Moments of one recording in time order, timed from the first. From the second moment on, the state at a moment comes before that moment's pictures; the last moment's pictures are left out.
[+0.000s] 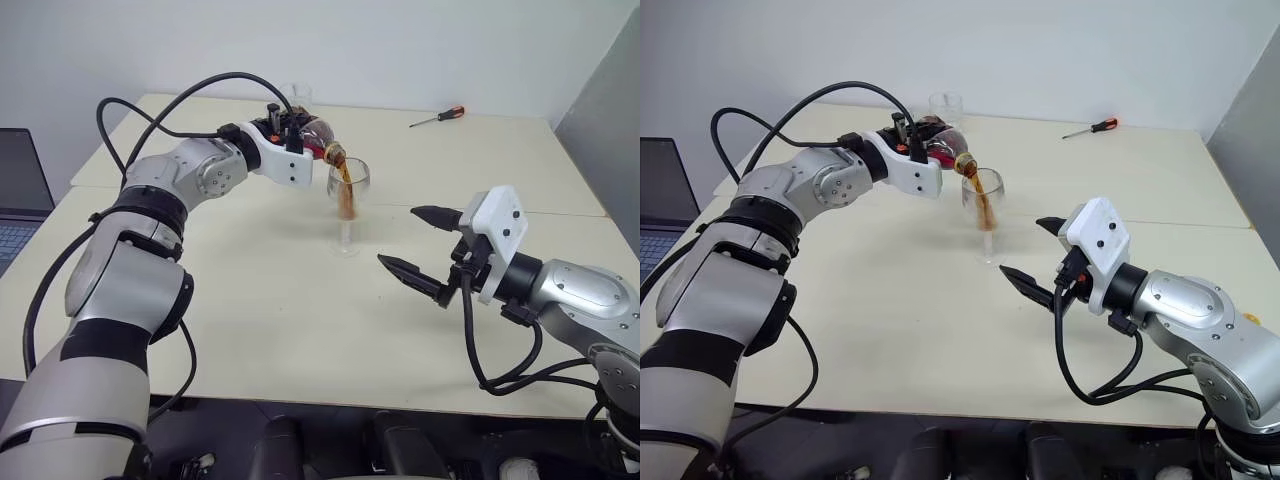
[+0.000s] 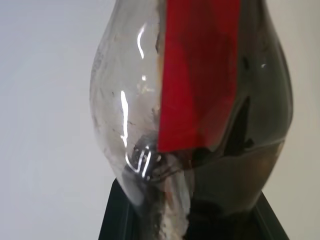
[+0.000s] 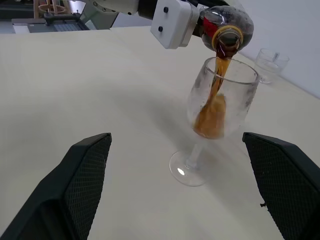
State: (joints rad) left arm -1.39 0.59 -0.54 1.26 0.81 -0.79 0.01; right arm -0.38 -0.69 -0.07 -0.83 0.73 0.94 0.39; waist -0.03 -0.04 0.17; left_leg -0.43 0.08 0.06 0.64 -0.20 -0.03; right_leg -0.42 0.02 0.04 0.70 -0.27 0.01
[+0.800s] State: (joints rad) left arm -1.39 0.60 -0.56 1.27 0.83 -0.77 0.01; right arm -0.37 -0.71 -0.07 -0.83 0.73 0.94 0.39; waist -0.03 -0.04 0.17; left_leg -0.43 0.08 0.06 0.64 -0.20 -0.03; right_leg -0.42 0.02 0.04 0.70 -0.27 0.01
